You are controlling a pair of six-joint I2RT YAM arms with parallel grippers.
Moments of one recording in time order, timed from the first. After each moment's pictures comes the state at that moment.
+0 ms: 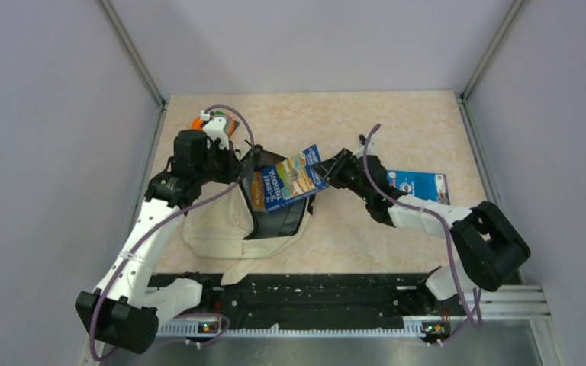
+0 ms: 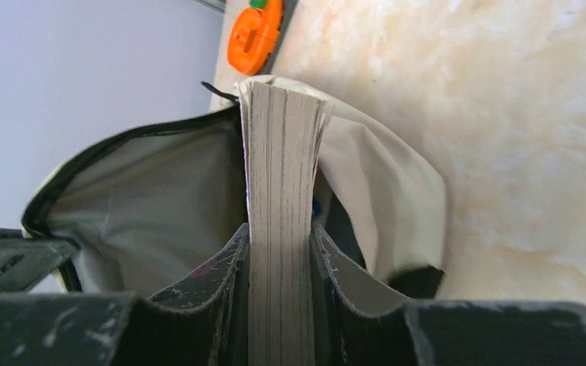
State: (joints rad) left arm -0.26 1.06 1.08 -0.58 0.21 -0.18; right arm 0.64 1.42 0.67 0.51 0.00 0.98
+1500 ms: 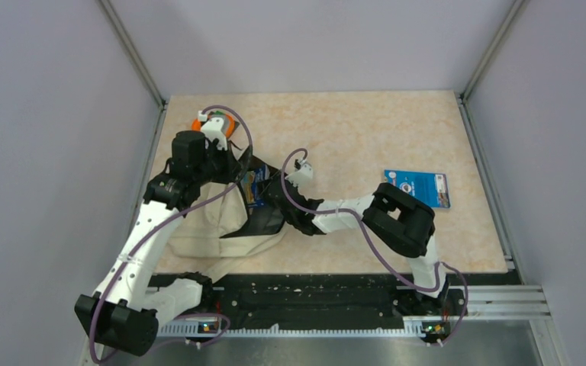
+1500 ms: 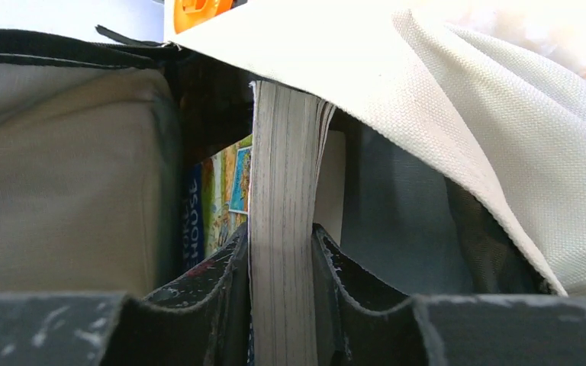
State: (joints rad) left arm -0.26 1.05 1.07 -0.58 0.20 -0.18; right arm 1.07 2.03 1.17 0.45 0.57 1.22
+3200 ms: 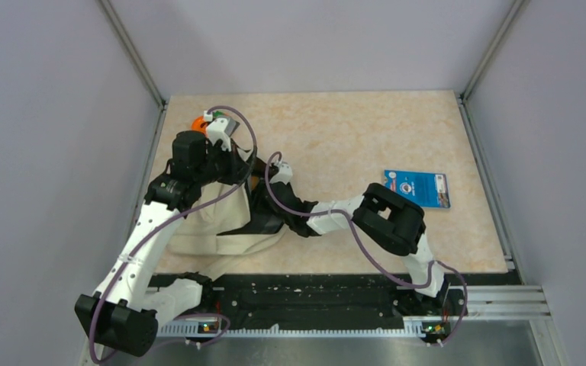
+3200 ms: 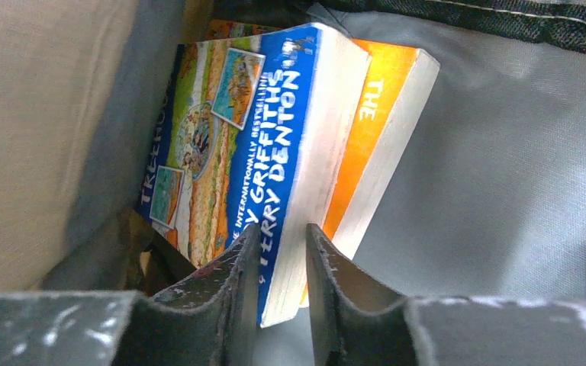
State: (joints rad) left arm -0.26 1.04 1.06 -0.53 0.35 -0.19; right arm 1.08 2.11 1.22 0.53 0.29 0.95
